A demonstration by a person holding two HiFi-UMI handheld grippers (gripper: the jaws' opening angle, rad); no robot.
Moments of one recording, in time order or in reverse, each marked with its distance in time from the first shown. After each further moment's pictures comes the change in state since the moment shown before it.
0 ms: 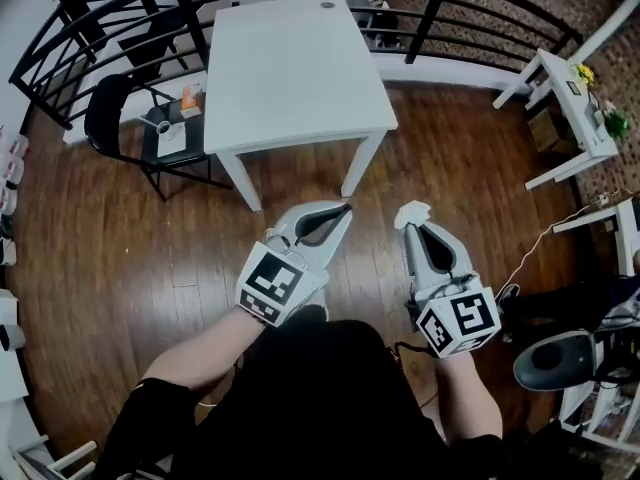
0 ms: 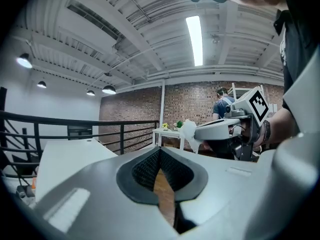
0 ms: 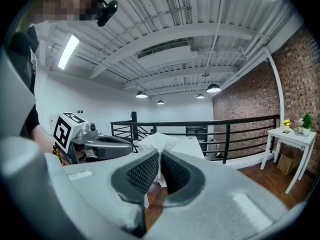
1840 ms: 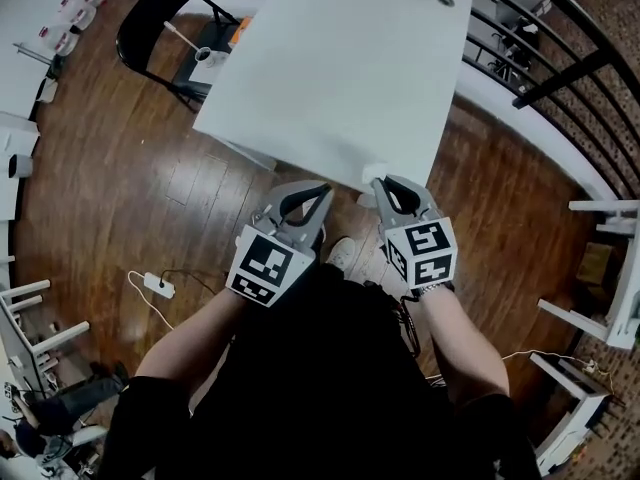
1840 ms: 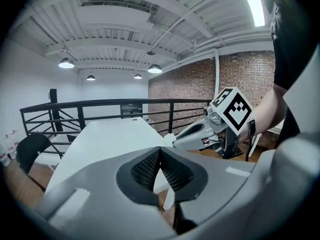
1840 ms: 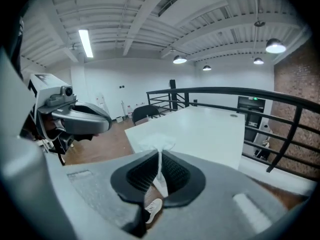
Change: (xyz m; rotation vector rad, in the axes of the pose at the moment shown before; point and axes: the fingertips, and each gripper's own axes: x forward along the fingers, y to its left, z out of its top) left arm 0.199 0.226 -0.077 -0.154 0.258 0.584; right arm 0.370 -0.159 -0.097 -0.196 0.391 0.598
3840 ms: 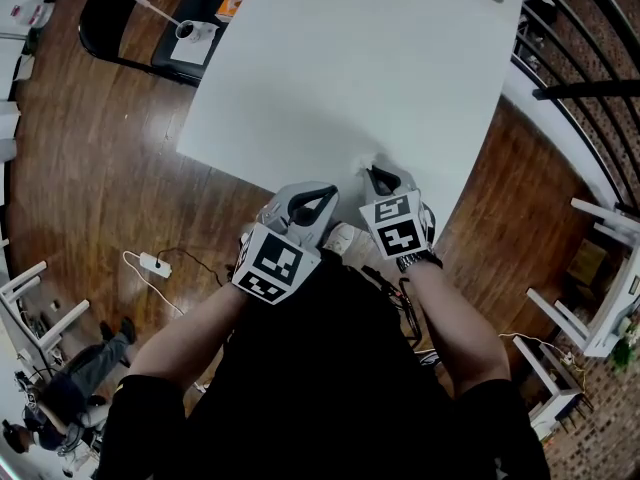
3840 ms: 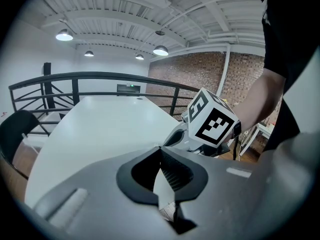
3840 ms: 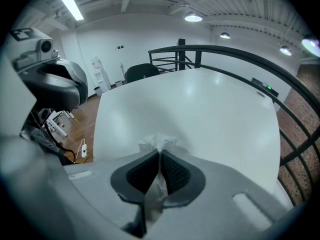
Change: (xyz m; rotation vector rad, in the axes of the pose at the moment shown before) left arm 0.096 0.100 -0.059 -0.111 0.193 -0.098; right arm 0.180 -0.043 -0.047 -0.087 0.439 0.041
